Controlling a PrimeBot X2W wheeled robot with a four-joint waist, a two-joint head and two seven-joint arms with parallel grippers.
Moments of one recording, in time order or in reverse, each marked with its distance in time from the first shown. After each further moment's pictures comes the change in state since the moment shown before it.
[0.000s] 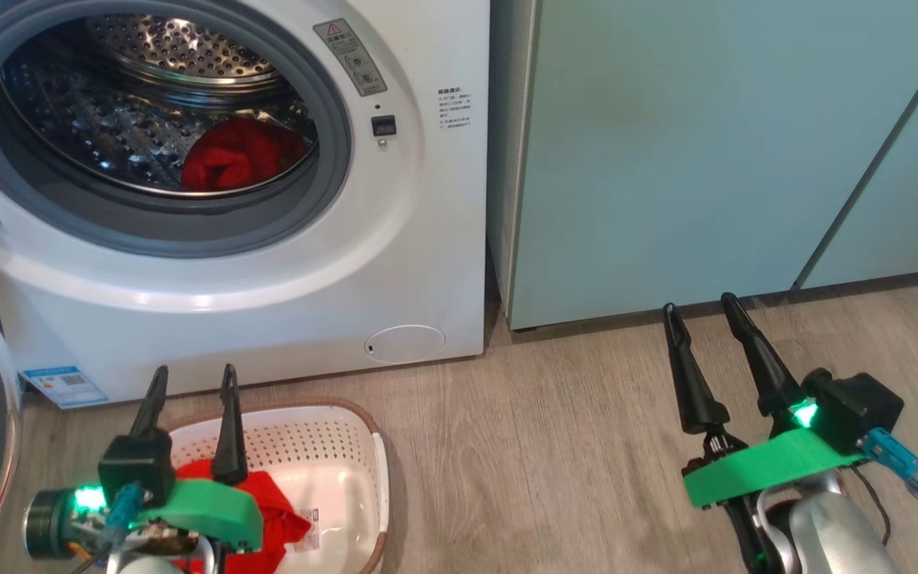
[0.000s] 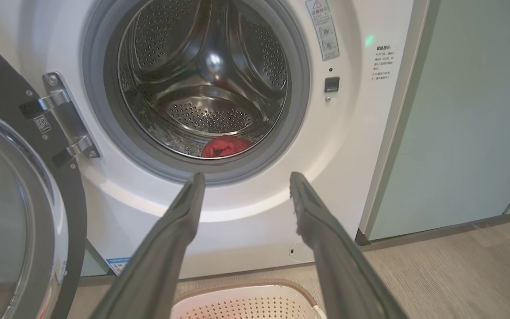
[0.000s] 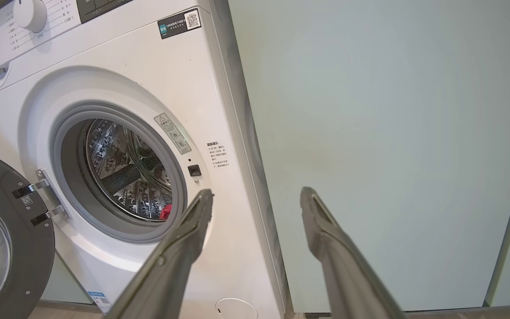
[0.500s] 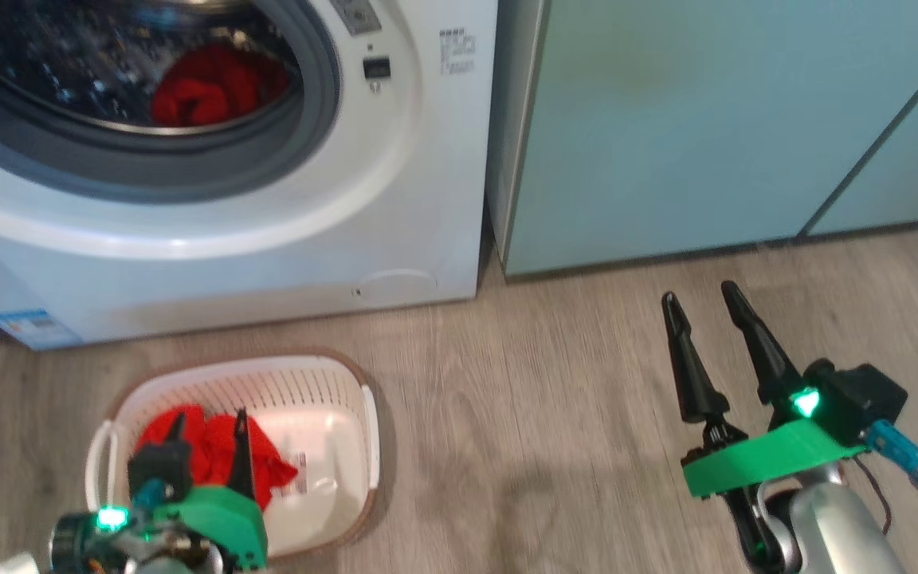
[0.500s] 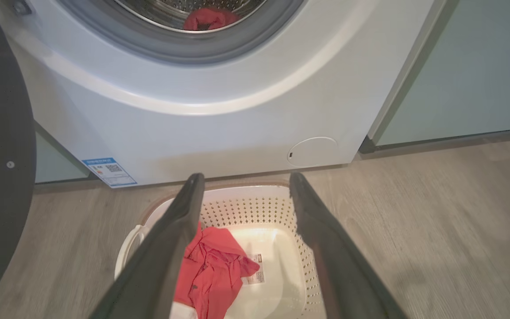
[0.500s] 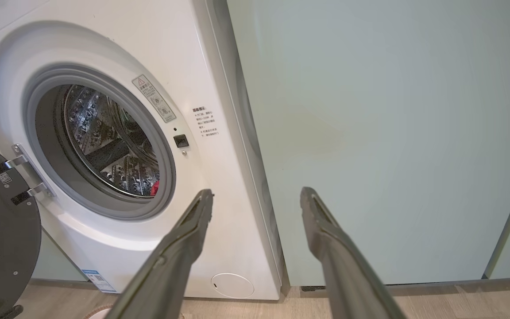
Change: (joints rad) left arm -0.070 0.000 -0.005 0.299 -0.007 -0.010 0.000; right arm -0.011 0.000 0.003 -0.014 0.000 0.000 0.000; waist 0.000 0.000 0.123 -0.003
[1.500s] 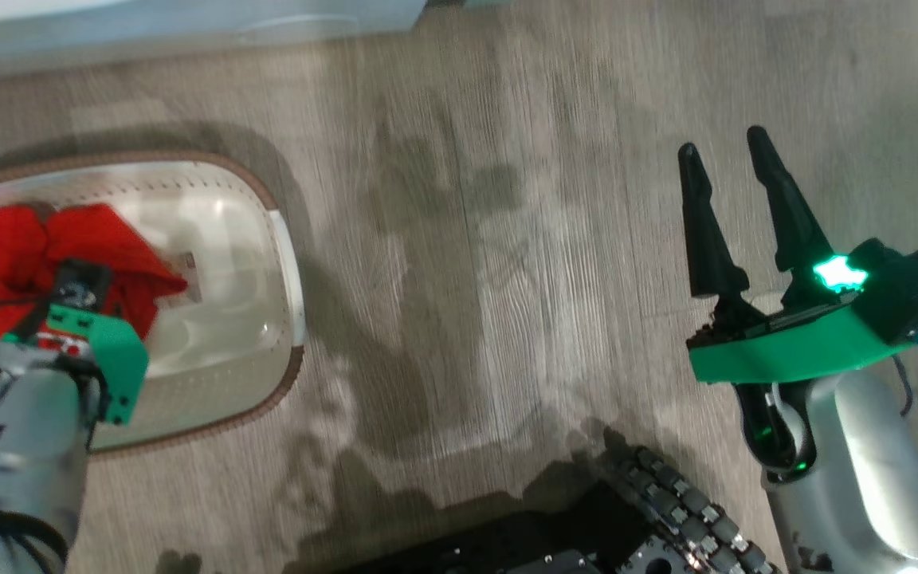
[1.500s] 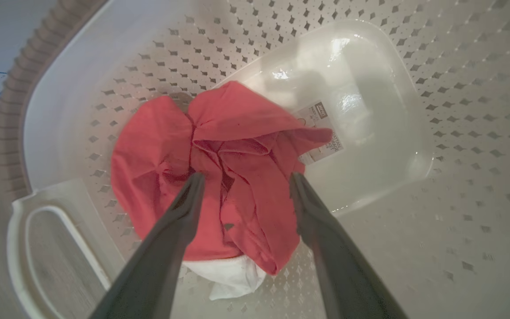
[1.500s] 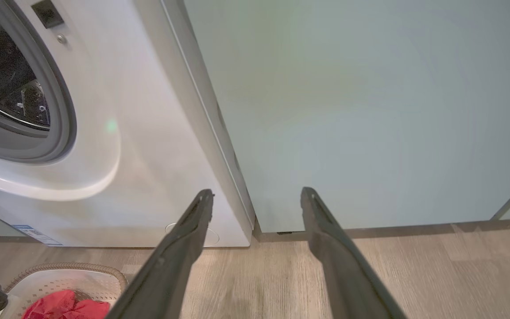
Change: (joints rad) left arm -0.700 0.226 -0.161 0.799 0.193 -0.022 0.092; right arm -0.221 0.000 0.007 -0.084 0.030 0.000 0.000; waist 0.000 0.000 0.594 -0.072
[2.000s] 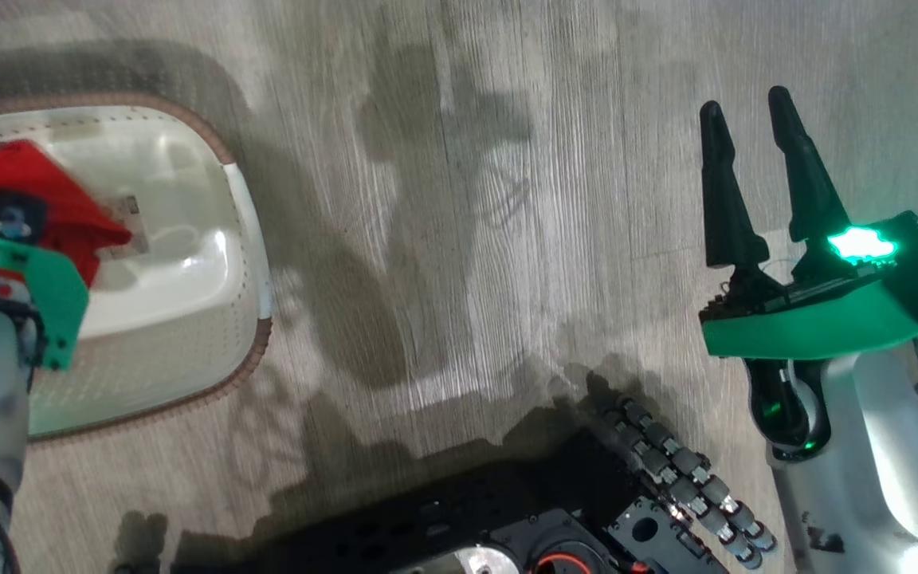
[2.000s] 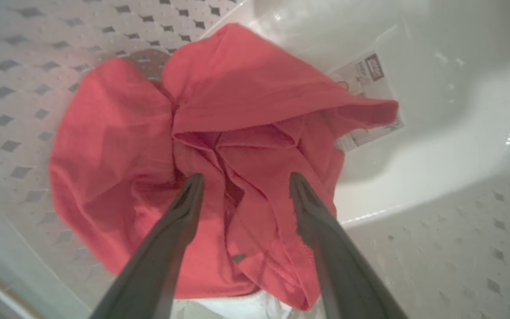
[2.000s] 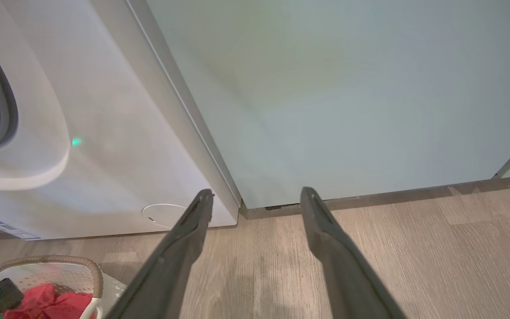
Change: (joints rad) left arm -0.138 0.072 -0.037 0.029 0.011 0.013 0.144; right arm -0.046 0.000 -0.008 -0.028 0.069 0.000 0.000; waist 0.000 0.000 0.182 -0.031
